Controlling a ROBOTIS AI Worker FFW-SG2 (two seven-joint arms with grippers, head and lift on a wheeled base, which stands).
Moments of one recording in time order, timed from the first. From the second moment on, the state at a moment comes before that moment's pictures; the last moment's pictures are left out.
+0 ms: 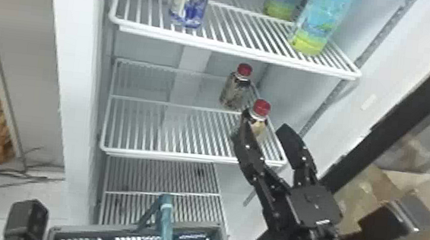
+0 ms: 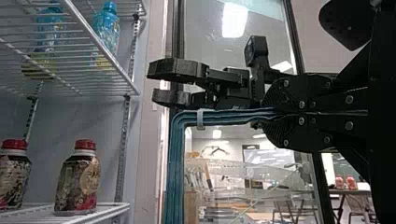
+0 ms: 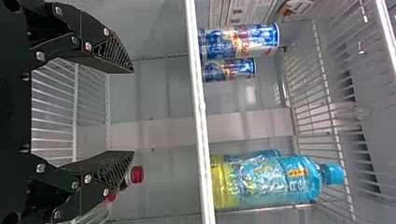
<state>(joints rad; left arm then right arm) 0.26 0.19 -0.13 -1.82 1.62 1.27 -0.43 0.78 -0.11 -0.07 -2.57 -0.22 0.13 0.09</state>
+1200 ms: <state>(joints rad) 0.26 0.19 -0.13 -1.82 1.62 1.27 -0.43 0.77 -0.10 -0.06 -2.42 -0.18 0.01 0.04</state>
